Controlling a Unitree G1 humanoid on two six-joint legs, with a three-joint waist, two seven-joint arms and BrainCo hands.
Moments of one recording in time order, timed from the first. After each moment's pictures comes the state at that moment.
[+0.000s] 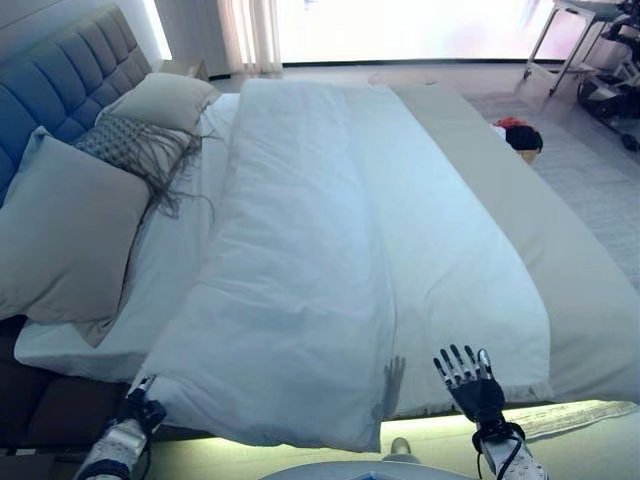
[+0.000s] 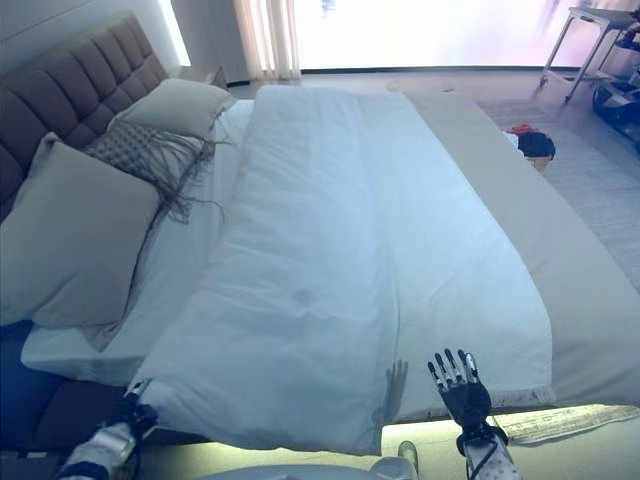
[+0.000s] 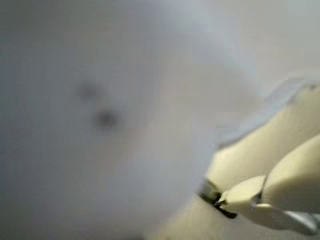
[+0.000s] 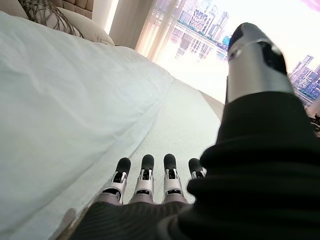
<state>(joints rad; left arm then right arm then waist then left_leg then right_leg) -0.07 0.49 0.35 1.17 -0.96 0.17 -0.21 0.22 -0.29 -0.07 0.56 1.30 0.06 0.33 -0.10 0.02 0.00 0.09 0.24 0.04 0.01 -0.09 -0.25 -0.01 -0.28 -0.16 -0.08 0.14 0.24</state>
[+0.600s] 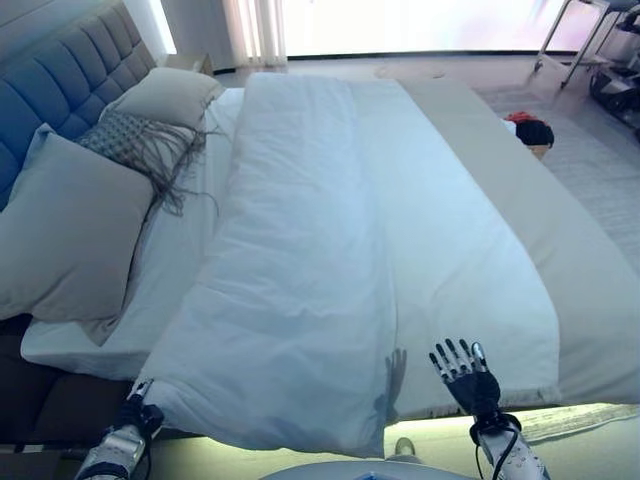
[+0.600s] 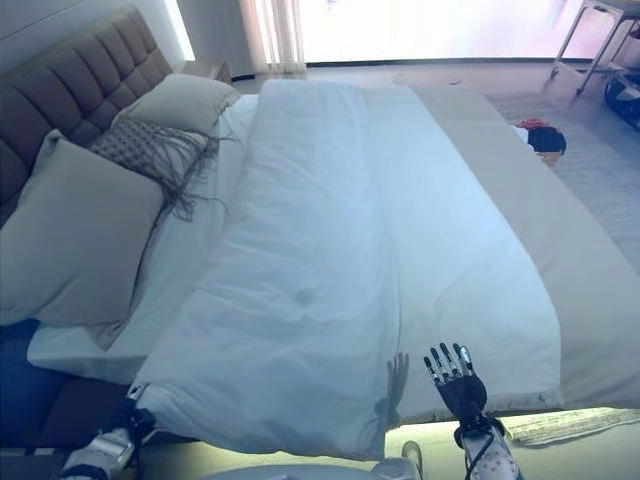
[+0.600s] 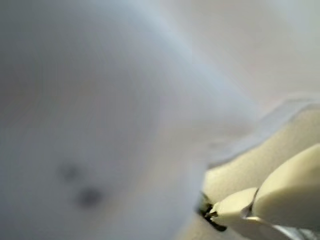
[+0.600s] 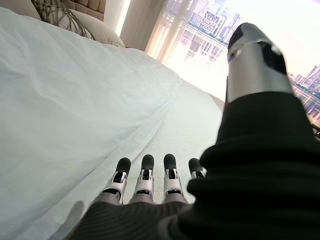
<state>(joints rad) -0.06 0.42 0.42 1.19 -0.98 0.19 -0.24 0.19 -0.29 -0.07 0.56 1.26 0.07 0.33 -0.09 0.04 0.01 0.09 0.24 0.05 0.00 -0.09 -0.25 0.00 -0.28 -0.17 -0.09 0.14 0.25</state>
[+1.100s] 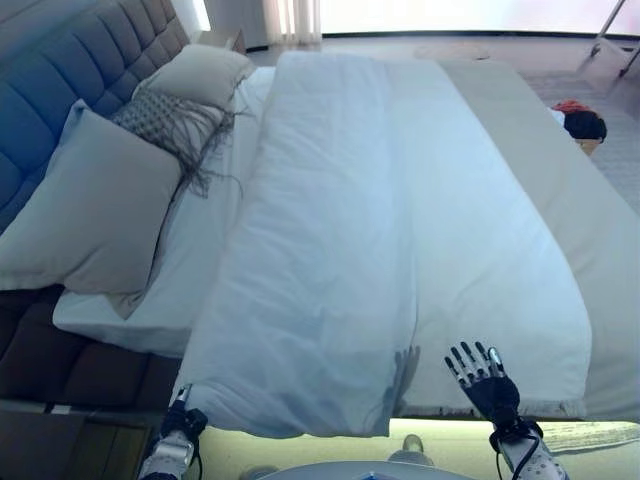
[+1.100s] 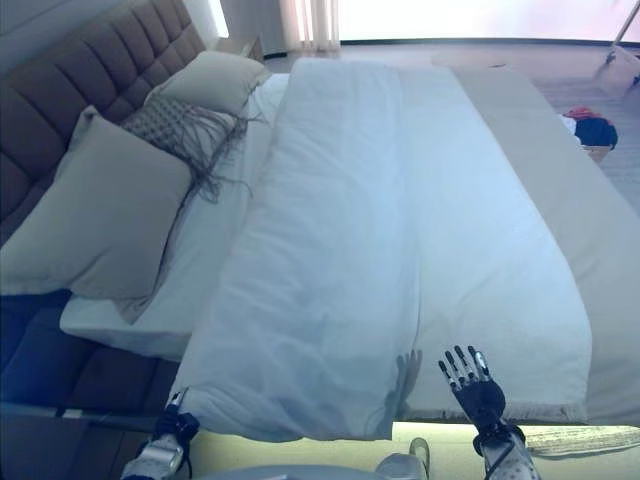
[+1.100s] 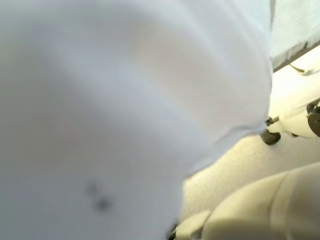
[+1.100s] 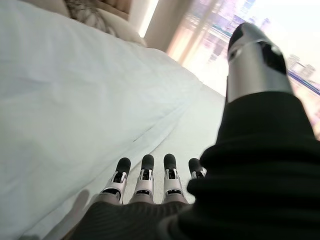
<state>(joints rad) -0.05 0.24 0.40 1.13 -1.02 0.06 -0.22 0.21 -0.35 -0.15 0.56 1.19 0.10 0.43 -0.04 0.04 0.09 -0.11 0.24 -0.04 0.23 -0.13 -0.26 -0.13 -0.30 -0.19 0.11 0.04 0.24</state>
